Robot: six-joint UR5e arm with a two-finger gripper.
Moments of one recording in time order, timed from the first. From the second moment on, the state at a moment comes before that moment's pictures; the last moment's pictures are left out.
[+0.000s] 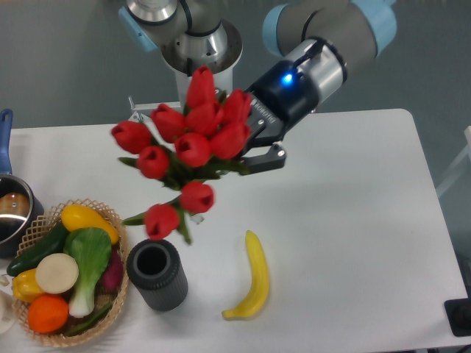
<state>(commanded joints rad) 2.59 -1.86 -1.56 -0.77 0.07 0.95</state>
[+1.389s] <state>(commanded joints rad) 2.51 -2.04 -1.56 -0.77 0.08 1.07</state>
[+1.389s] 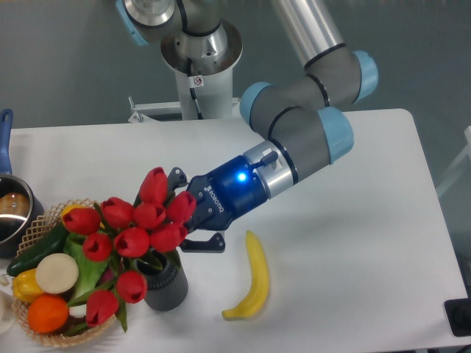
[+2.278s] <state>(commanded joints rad) 2.51 -2.07 -1.79 -0.77 0.18 1.29</state>
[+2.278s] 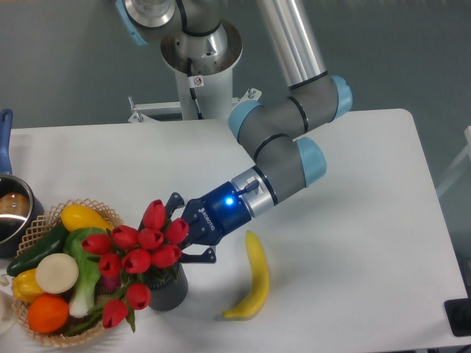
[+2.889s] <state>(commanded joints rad) 2.55 -2.03 -1.83 -0.77 0.28 1.30</state>
